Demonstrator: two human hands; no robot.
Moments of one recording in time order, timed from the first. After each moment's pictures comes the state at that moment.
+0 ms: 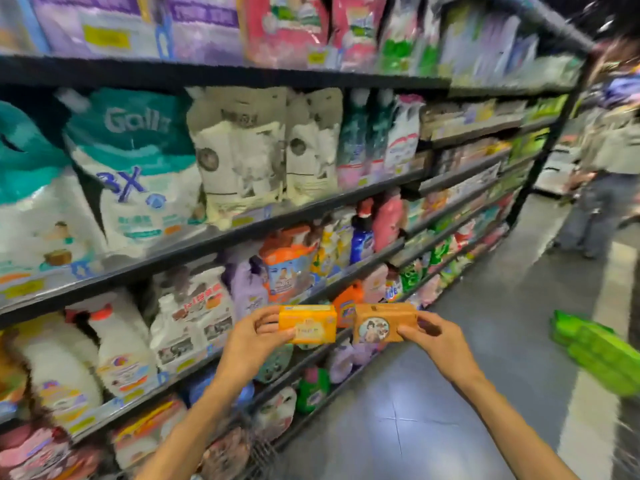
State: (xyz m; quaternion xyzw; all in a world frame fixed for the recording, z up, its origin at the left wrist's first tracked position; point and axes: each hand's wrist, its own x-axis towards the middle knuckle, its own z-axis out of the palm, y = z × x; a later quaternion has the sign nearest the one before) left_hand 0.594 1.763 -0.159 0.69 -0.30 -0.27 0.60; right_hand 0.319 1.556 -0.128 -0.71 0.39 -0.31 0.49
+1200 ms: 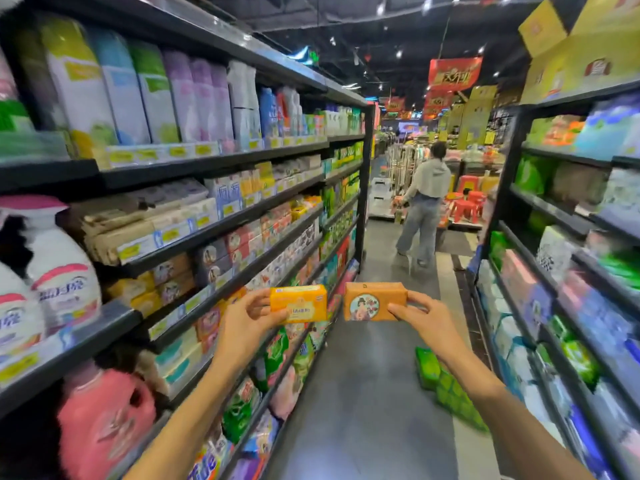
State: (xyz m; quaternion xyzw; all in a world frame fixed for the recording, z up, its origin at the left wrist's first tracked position) left_hand 0.397 0.922 -0.018 0.55 -0.53 -0.26 0.59; right_hand 0.076 0.827 -0.026 -0.60 0.51 -0.47 0.39
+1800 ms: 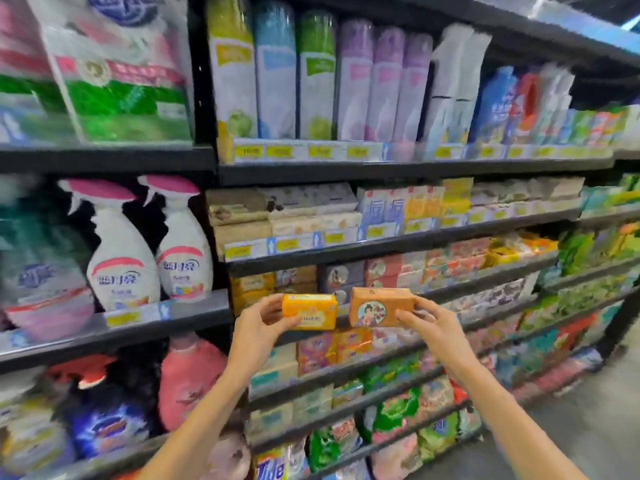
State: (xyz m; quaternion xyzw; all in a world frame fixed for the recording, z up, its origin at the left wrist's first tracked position) left_hand 0.530 0.828 -0.053 0.73 -0.27 -0.02 0.62; right_hand 0.351 0.550 -0.030 -0.79 0.18 -0.26 0.53
